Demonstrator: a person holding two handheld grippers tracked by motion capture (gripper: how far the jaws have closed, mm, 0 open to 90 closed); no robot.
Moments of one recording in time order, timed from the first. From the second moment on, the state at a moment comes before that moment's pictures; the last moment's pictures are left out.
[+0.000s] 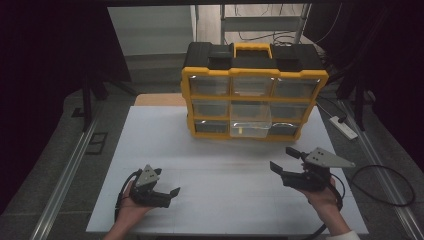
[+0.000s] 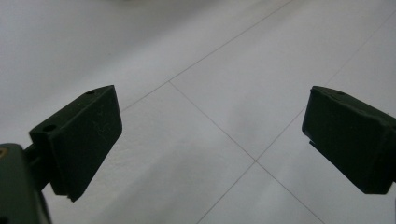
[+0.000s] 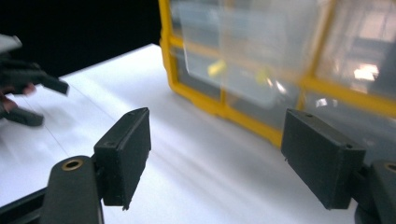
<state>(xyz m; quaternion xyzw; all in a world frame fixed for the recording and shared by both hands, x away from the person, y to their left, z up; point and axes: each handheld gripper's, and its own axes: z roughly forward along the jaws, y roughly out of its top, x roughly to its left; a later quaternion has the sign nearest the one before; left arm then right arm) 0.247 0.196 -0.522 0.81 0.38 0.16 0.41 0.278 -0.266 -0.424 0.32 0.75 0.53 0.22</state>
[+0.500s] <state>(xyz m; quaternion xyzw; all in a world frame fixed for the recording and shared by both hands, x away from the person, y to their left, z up) 0.249 0.197 -0.520 0.81 0.38 0.17 0.42 0.262 -0.301 -0.488 0.37 0.77 0.49 0.20</state>
